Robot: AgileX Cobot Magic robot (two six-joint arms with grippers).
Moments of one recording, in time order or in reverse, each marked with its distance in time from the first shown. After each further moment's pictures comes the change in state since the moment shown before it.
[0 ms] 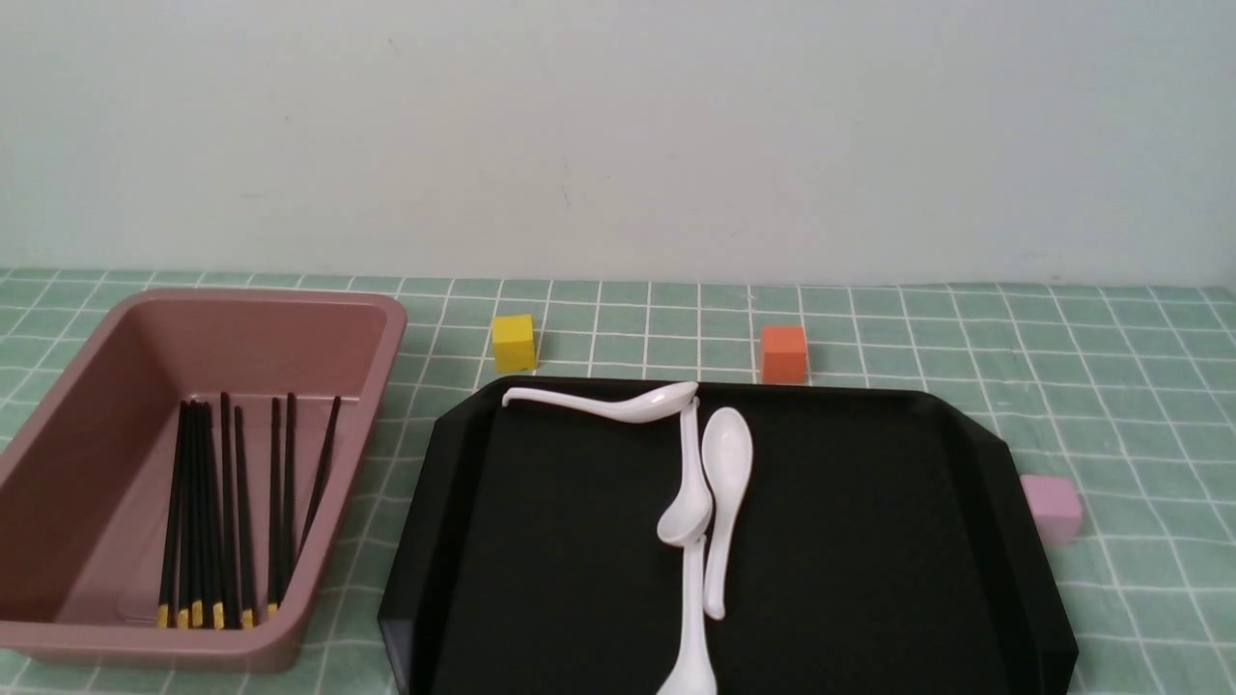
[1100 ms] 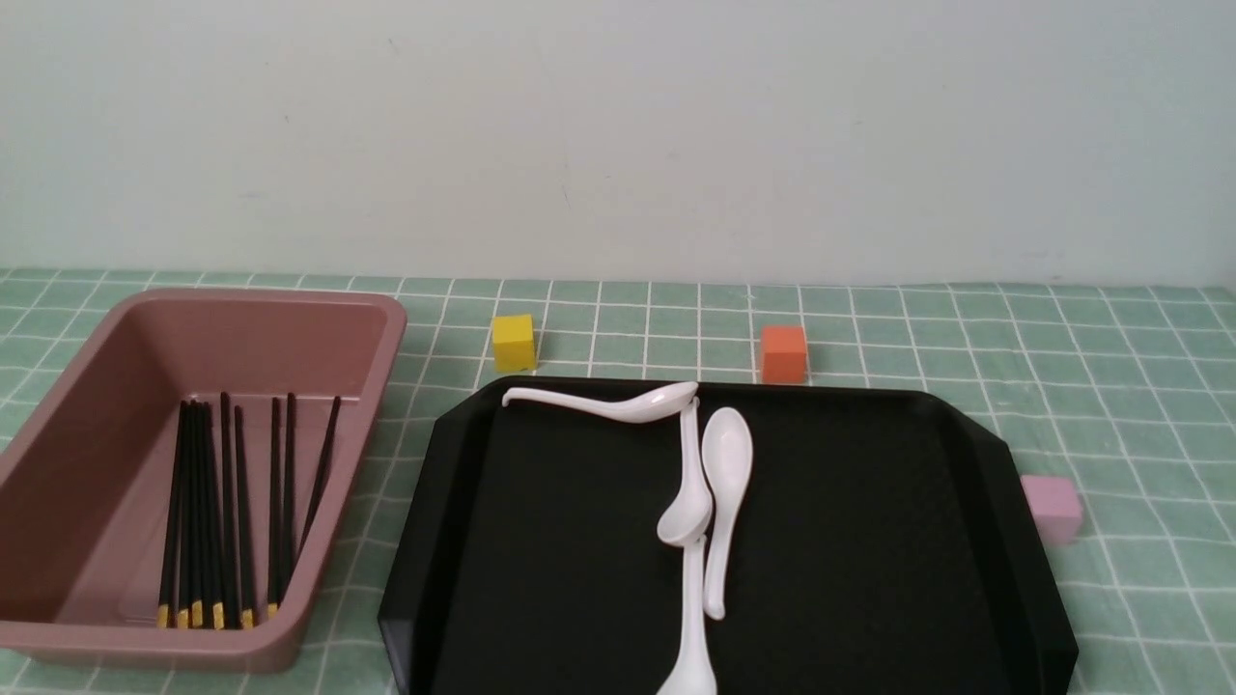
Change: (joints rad) right arm 0.000 0.000 0.000 0.000 0.000 -0.003; left arm 0.000 0.000 0.000 0.000 0.000 0.000
